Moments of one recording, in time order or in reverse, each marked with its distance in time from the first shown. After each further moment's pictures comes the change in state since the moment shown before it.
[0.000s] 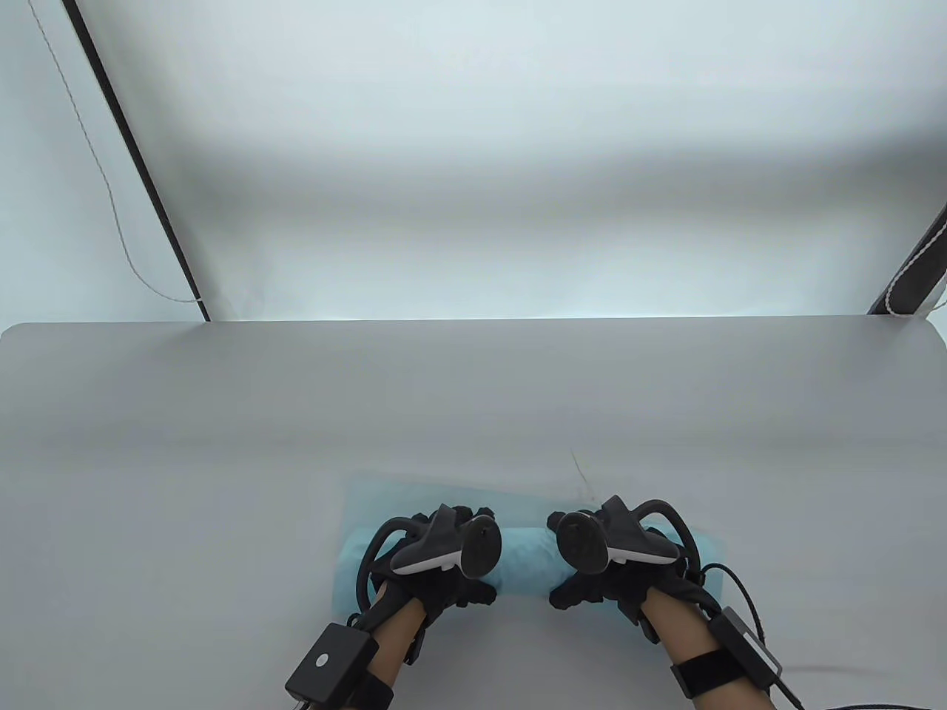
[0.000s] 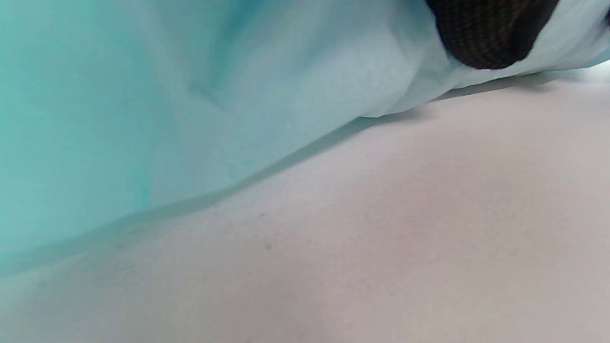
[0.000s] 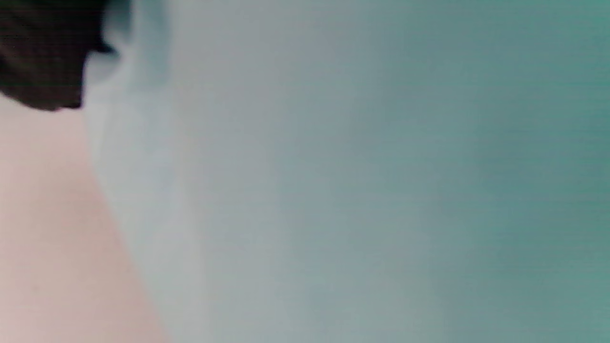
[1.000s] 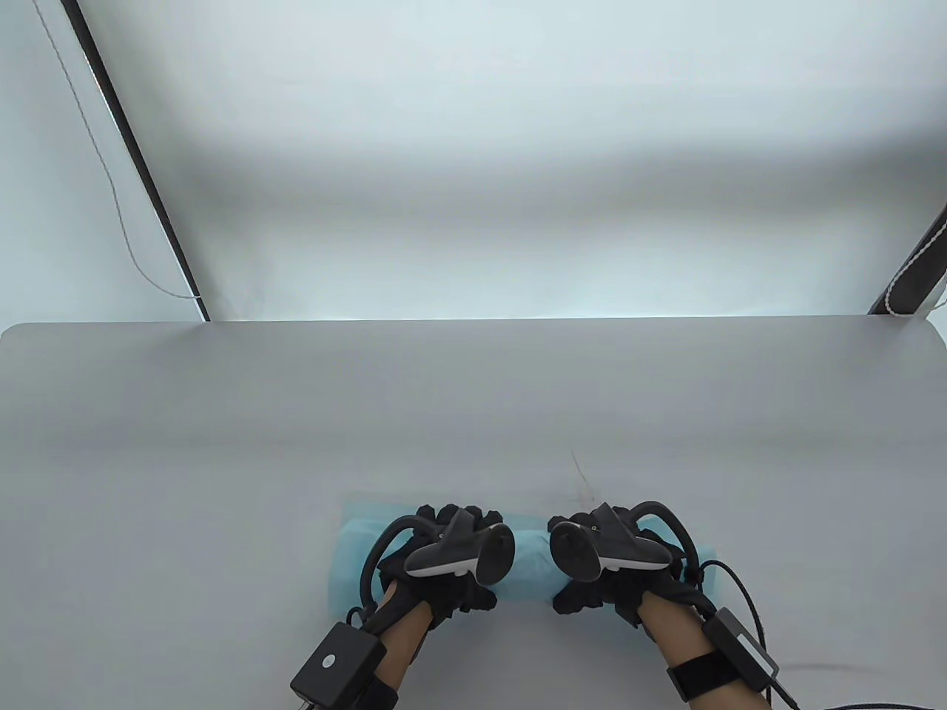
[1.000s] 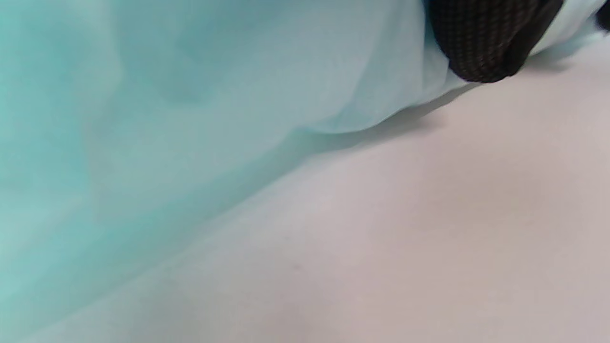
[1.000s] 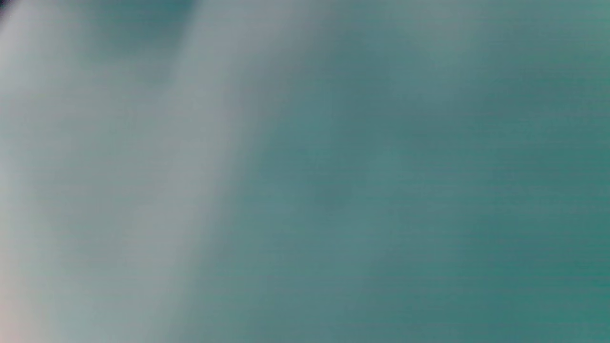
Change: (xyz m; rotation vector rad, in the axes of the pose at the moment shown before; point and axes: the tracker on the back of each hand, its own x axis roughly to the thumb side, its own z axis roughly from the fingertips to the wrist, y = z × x) left_hand 0.014 0.008 0.002 -0.015 0.020 -0.209; right_hand 0.007 0.001 -0.001 0.009 0.000 0.071
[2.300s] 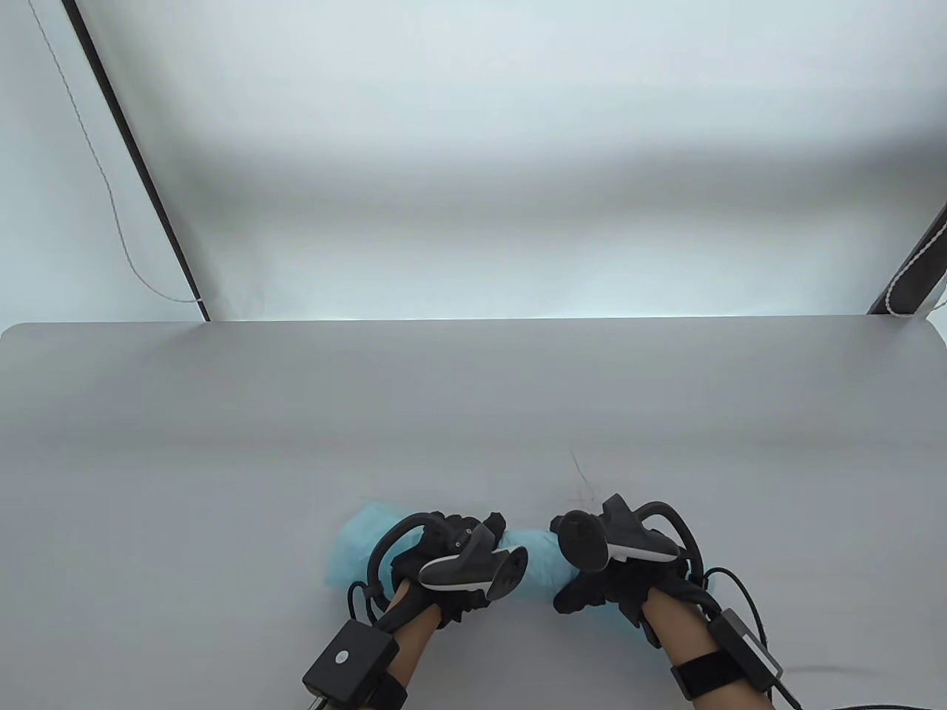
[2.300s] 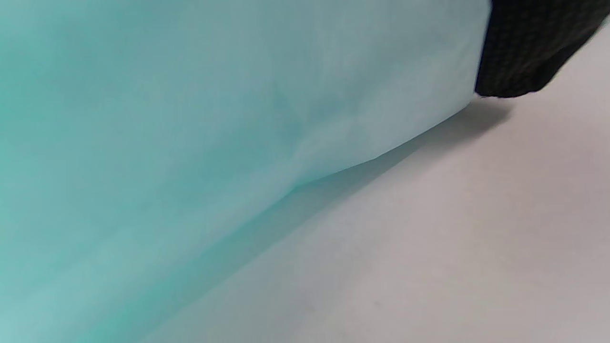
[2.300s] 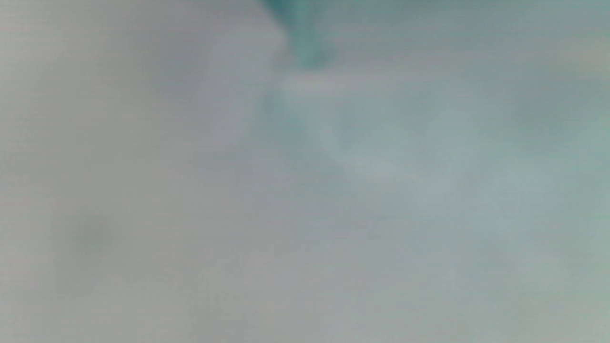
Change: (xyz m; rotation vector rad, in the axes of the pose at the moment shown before) left_hand 0.003 -0.002 -0.010 0.070 -0.025 -0.044; right_hand -0.002 0.000 0.004 -0.013 0.010 0.023
